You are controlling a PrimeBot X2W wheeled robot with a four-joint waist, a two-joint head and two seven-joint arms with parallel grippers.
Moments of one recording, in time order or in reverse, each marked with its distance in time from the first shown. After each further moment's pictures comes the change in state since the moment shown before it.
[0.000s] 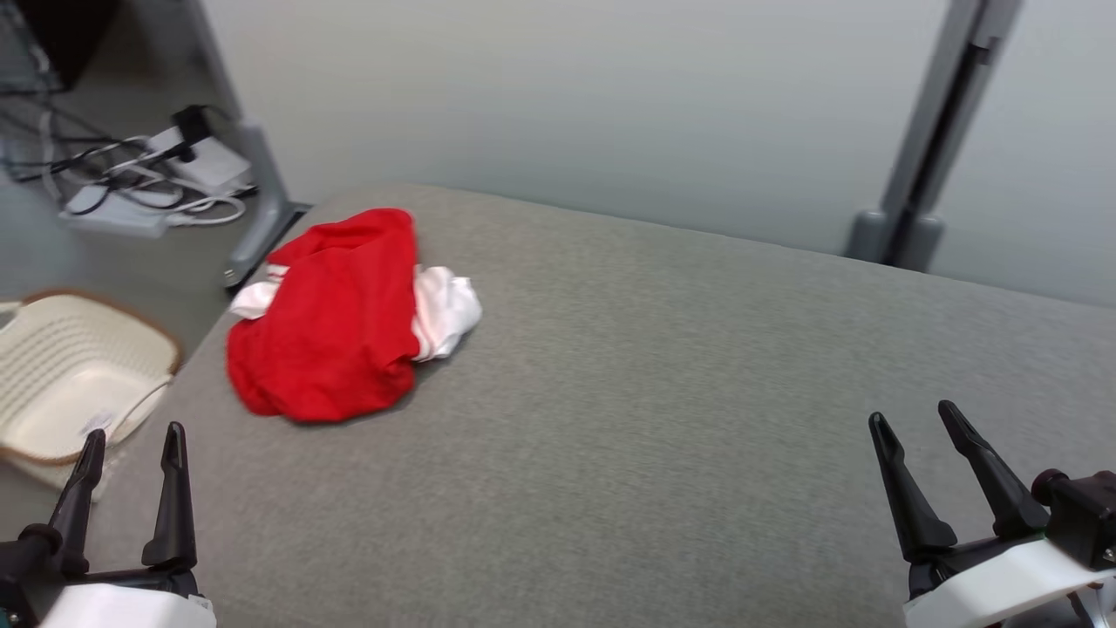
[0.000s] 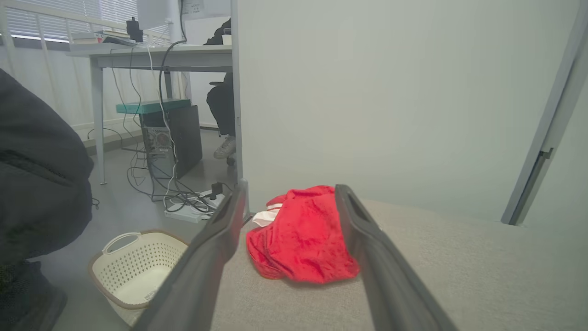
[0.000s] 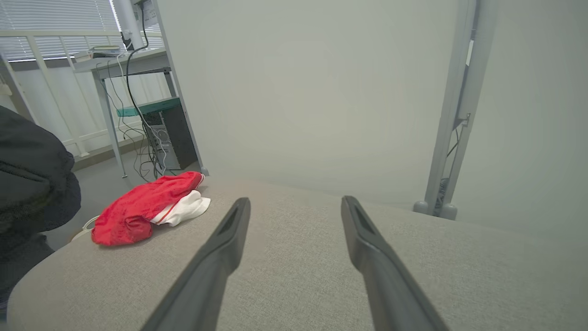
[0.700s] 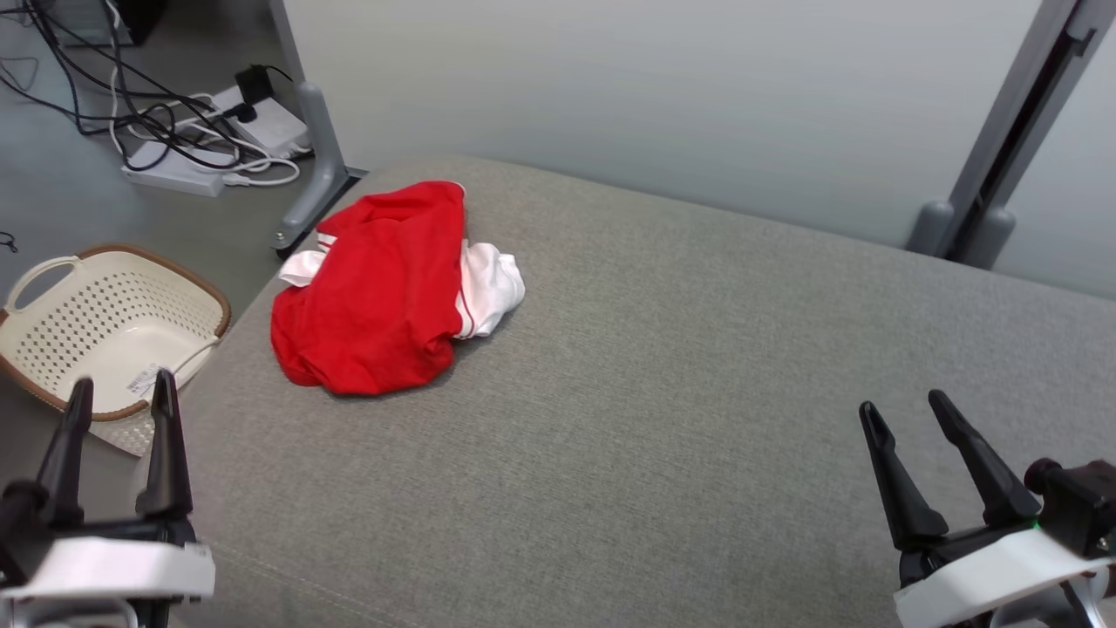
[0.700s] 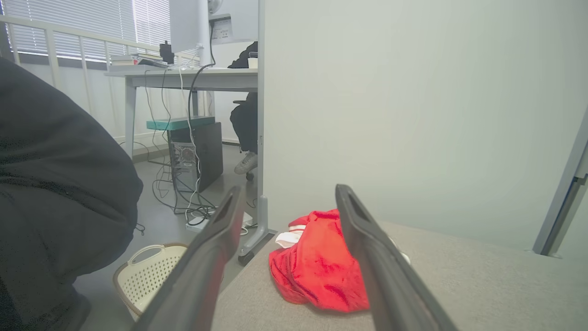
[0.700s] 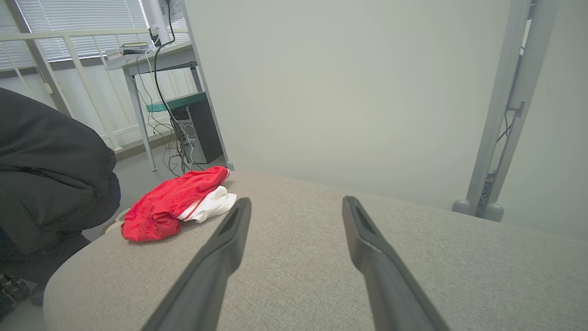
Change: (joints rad) left arm -0.060 -0.026 0.028 0.003 0.018 -0.016 -0.010; right arm -0.012 0.020 0.006 0.002 0.006 0.000 0.004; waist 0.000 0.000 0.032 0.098
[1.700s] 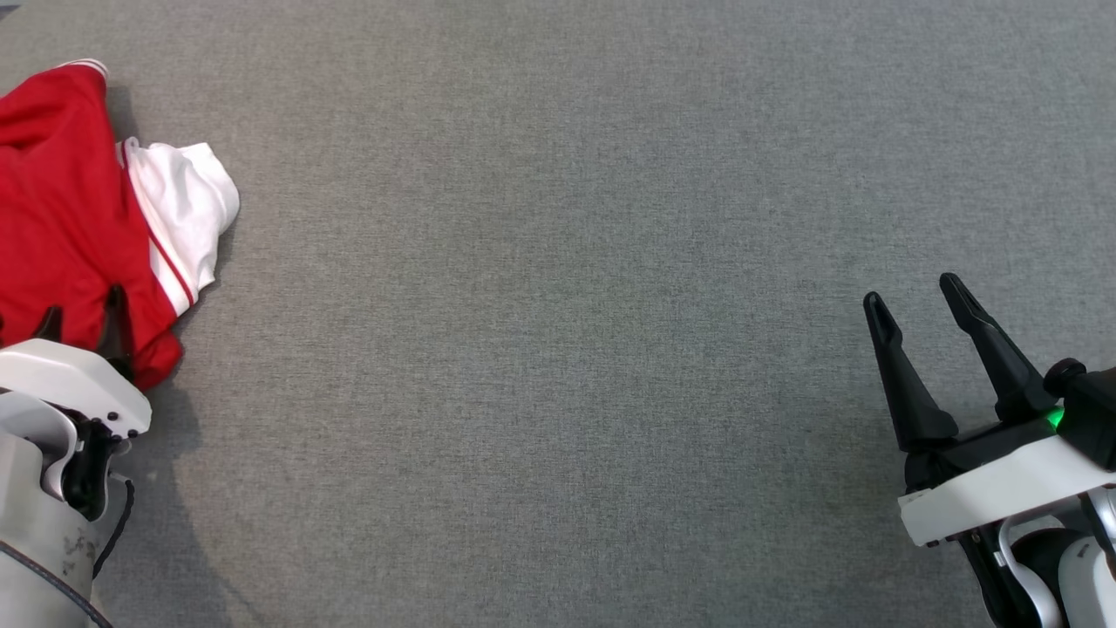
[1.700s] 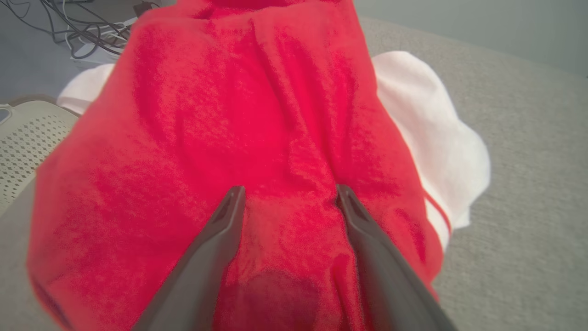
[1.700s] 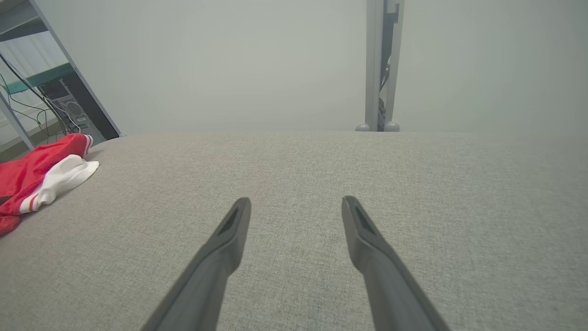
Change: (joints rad) left arm -0.716 -0.036 -0.038 1.029 -0.090 -0.244 0.144; right arm -0.192 -0.045 0.026 -0.026 -0.015 0.000 0.013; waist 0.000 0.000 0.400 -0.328
